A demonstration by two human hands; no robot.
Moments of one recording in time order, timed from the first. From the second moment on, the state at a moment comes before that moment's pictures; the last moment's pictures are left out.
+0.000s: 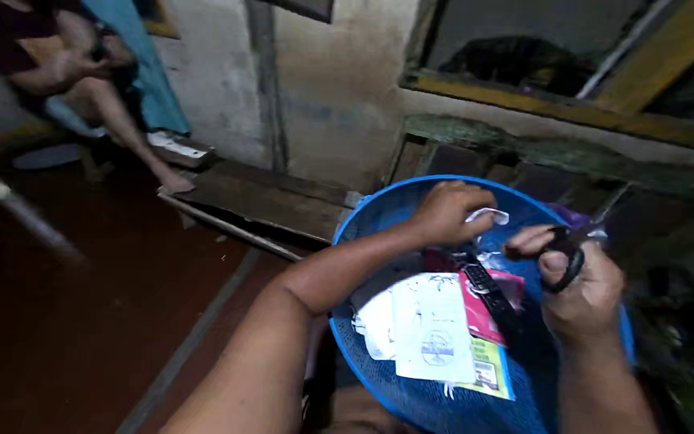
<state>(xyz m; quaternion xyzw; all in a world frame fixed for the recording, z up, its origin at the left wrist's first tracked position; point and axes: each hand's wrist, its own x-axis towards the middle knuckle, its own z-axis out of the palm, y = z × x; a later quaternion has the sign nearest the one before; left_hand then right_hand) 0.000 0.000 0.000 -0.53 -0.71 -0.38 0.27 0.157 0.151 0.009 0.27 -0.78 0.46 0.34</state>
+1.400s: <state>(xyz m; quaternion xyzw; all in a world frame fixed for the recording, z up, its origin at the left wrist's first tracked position) 0.031 0.007 -0.003 -0.48 -0.62 -0.59 -0.18 0.168 0.175 -0.088 0.06 -0.79 0.57 0.23</state>
